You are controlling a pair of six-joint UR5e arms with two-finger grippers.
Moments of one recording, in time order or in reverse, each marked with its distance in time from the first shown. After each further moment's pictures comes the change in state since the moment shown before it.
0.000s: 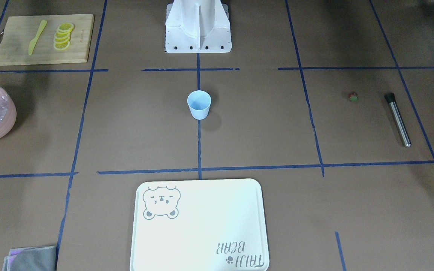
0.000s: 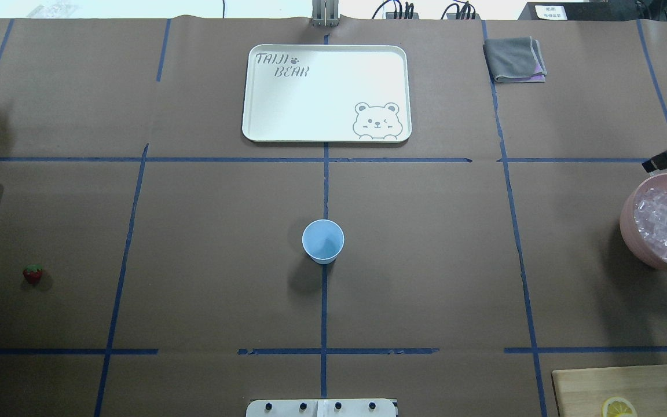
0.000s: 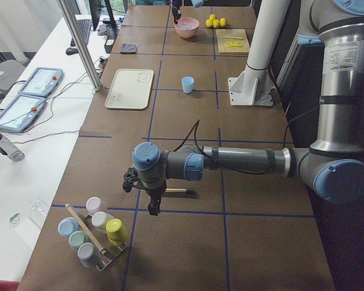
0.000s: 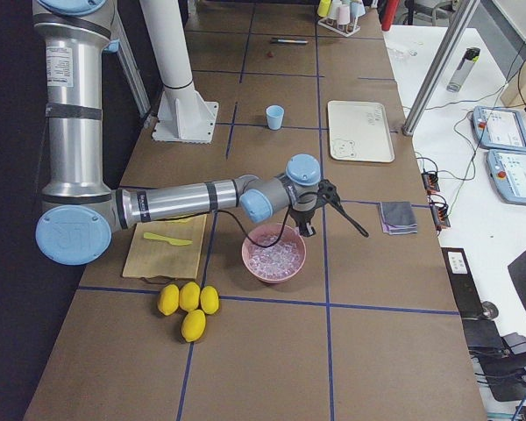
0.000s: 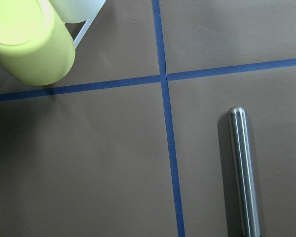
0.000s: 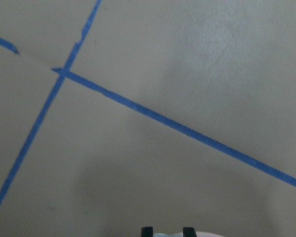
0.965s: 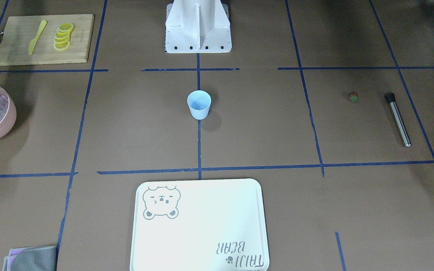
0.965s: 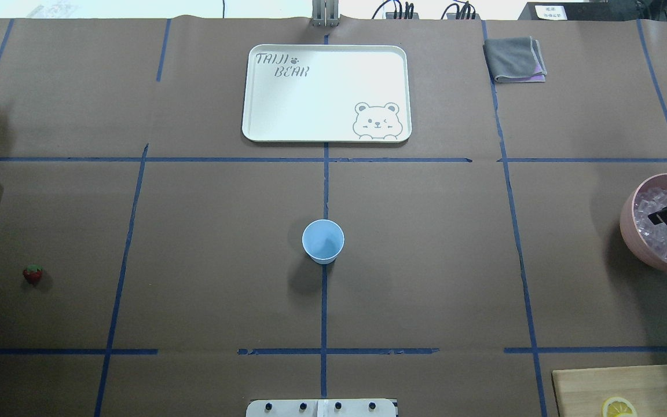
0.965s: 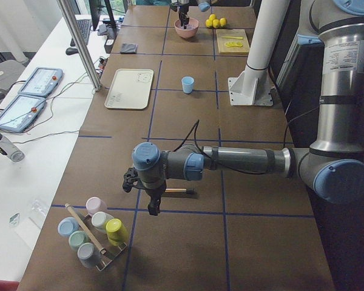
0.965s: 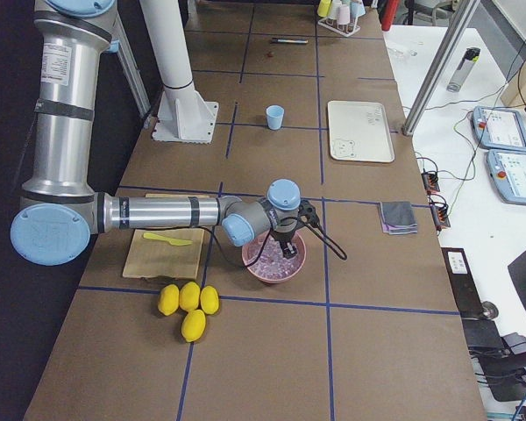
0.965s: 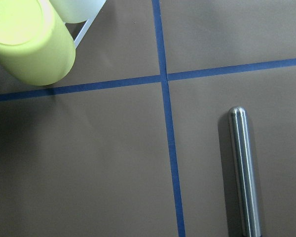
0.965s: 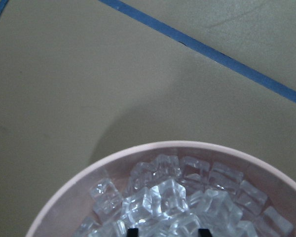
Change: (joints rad) left arm 0.000 0.000 0.000 0.000 0.001 0.000; right arm -0.071 -0.164 -0.121 0.252 -0.005 -0.047
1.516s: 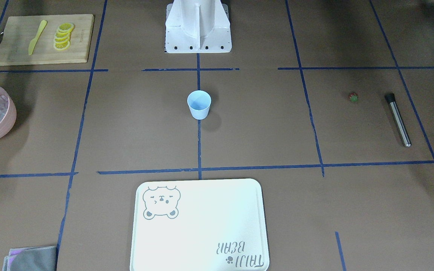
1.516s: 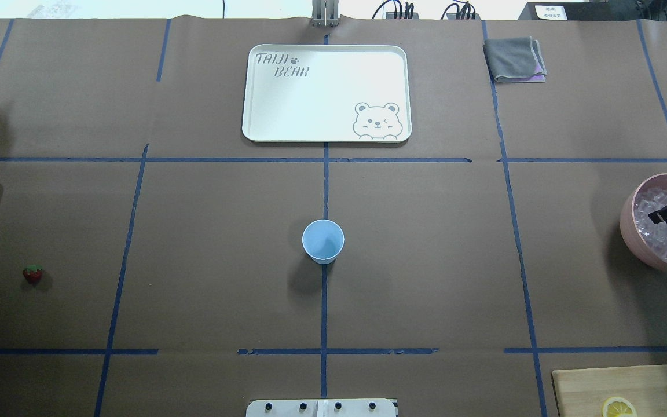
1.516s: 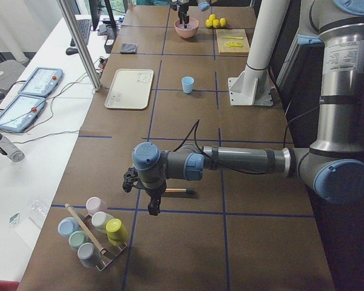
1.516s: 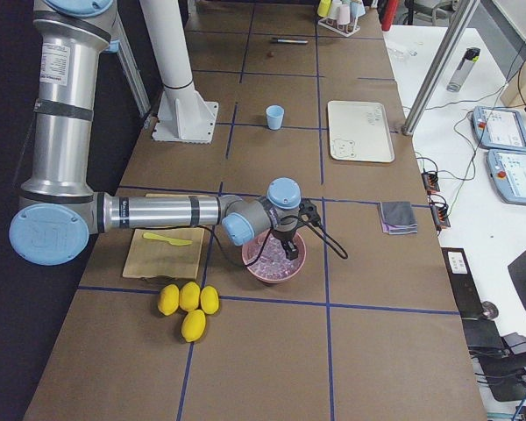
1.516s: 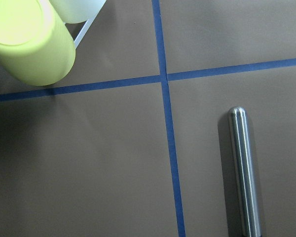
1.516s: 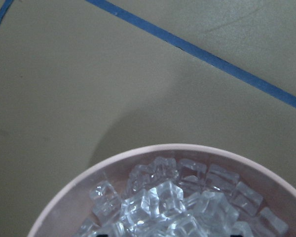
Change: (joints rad) left arm 0.000 0.000 0.000 0.000 0.000 0.001; right arm 0.004 0.000 0.000 0.005 0.000 0.004
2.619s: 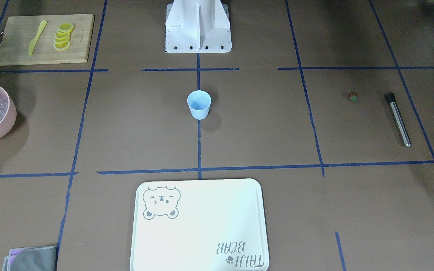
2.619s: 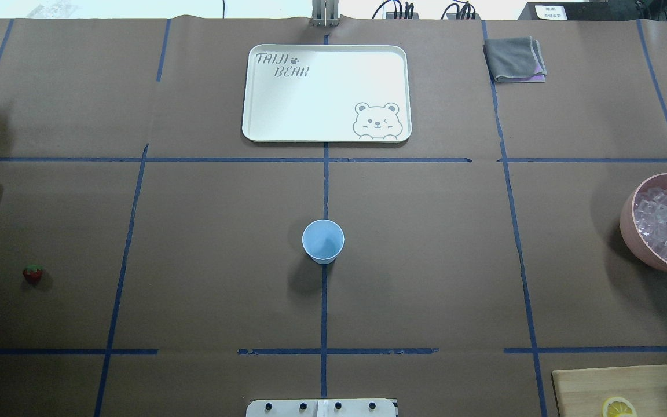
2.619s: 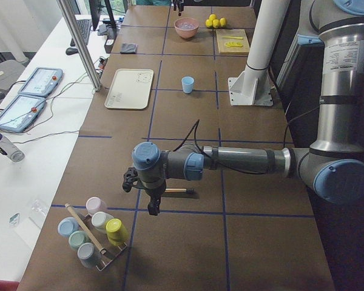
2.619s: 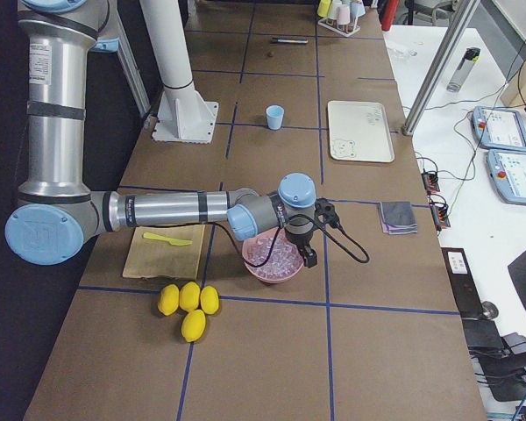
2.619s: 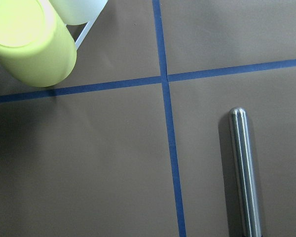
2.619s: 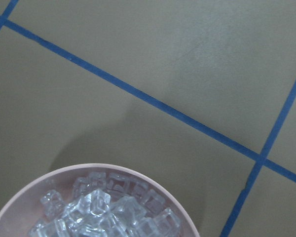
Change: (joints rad) left arm -0.001 0.000 -0.002 0.000 0.001 0.000; right arm 0.167 0.051 0.031 -0.164 0.010 -0.185
